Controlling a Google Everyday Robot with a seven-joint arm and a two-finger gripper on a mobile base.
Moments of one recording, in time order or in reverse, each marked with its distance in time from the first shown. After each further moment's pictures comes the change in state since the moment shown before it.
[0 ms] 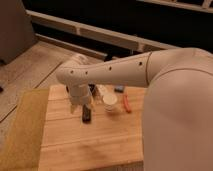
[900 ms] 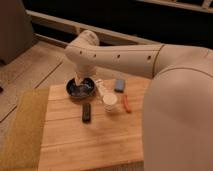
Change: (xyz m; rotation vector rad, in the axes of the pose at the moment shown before) arm -0.144 -0.036 -0.071 -0.019 -0.353 -0.284
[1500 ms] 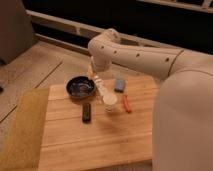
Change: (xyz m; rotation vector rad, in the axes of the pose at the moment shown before) arm -0.012 -0.070 0.021 -0.067 -0.041 -0.033
